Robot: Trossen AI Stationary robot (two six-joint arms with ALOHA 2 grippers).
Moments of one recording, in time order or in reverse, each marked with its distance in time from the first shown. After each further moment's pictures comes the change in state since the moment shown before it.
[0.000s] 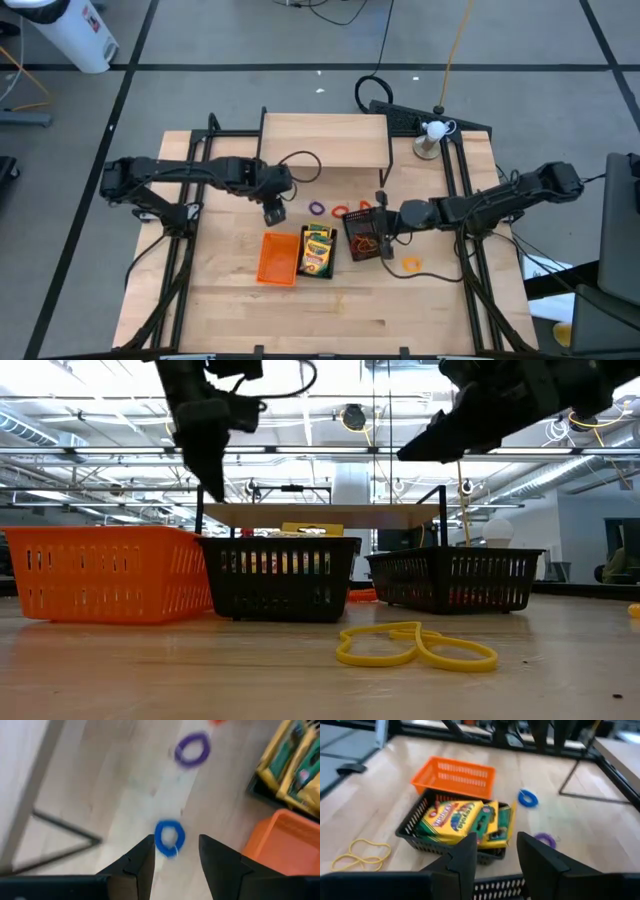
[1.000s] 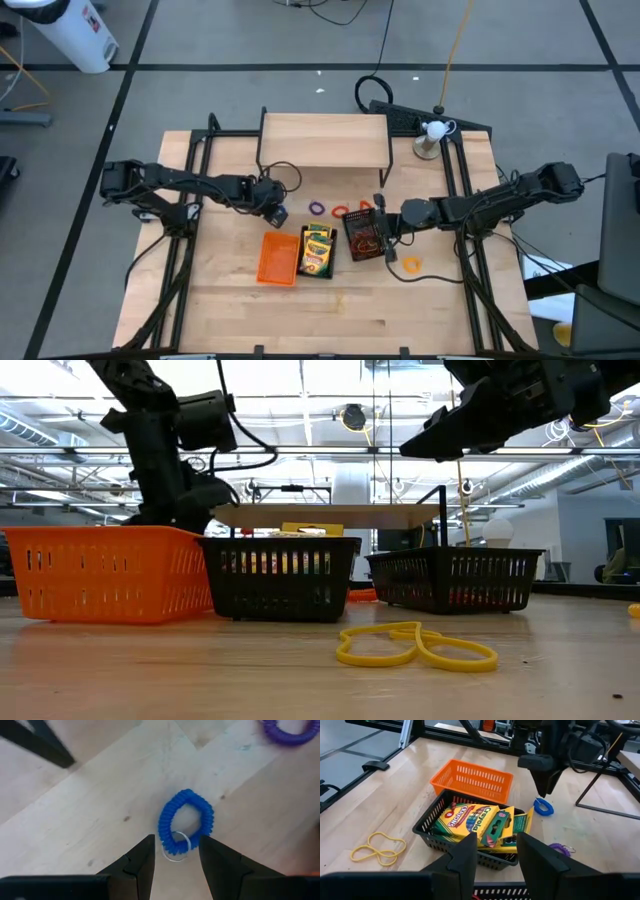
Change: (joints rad) left arm 0.025 -0.001 -0.413 0.391 -0.003 -0.563; right arm -0.012 -0.001 -0.019 0.041 -0.100 -0.058
